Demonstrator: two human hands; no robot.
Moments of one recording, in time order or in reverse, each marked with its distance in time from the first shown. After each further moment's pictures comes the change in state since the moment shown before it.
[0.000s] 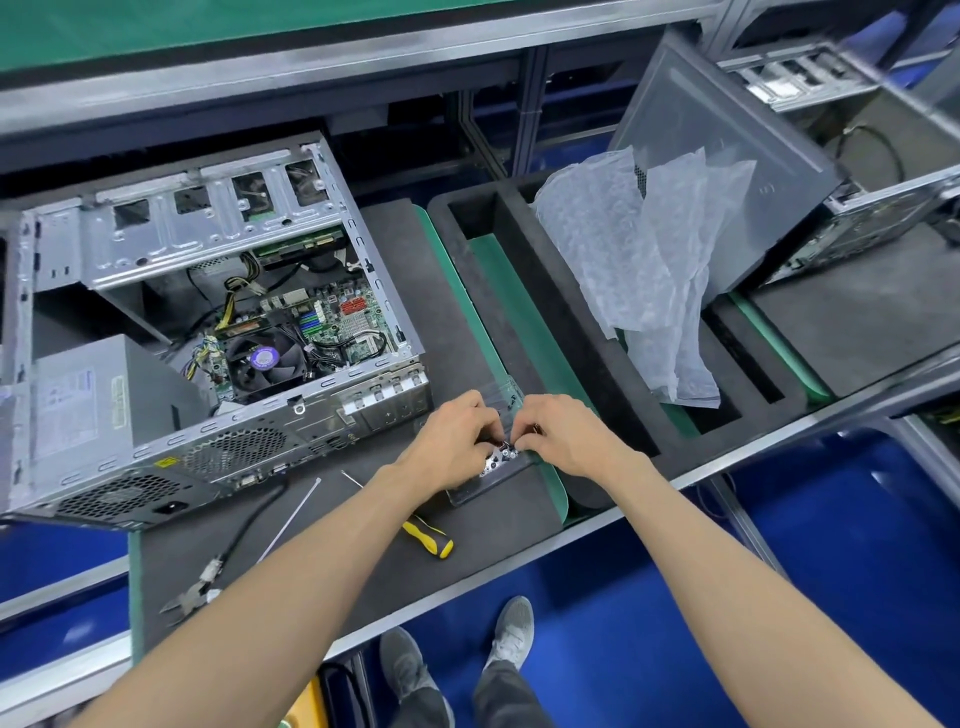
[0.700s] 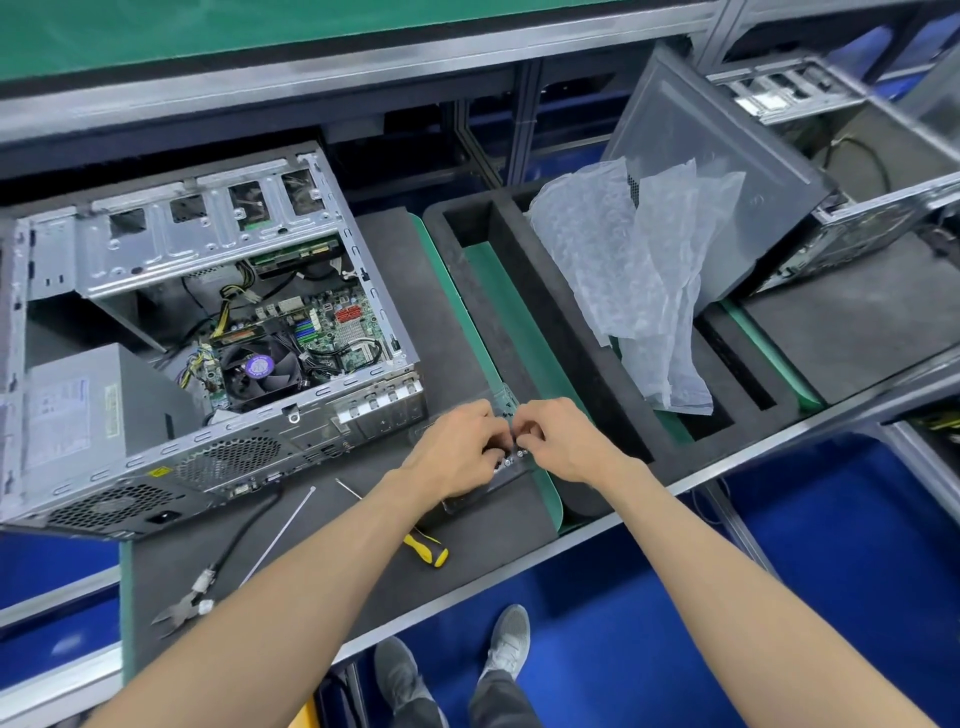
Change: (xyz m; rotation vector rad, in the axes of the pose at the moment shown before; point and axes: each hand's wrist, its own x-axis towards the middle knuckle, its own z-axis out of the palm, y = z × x) left_hand 0.006 0.008 0.004 0.060 0.012 0.080; right_hand -0.005 -0.001 -0.002 0.171 0.089 0.076
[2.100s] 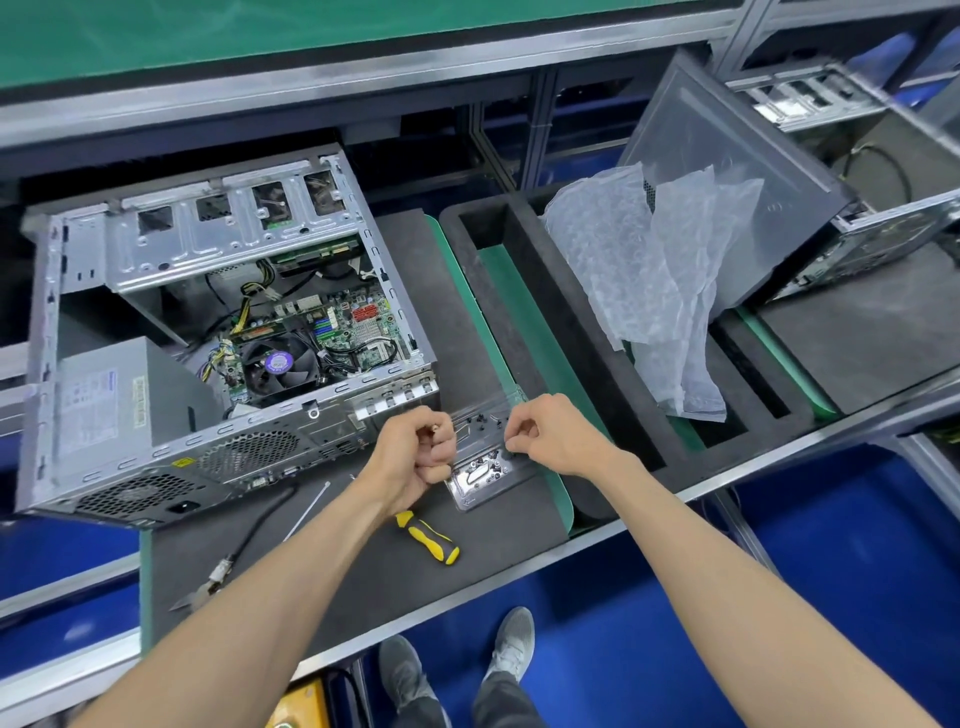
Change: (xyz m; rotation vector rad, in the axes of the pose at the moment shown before) left_hand -0.045 -0.016 -0.032 -1.506 0.113 -0.576; right_hand 0.014 -0.016 0.002 0.101 -0.043 0.038
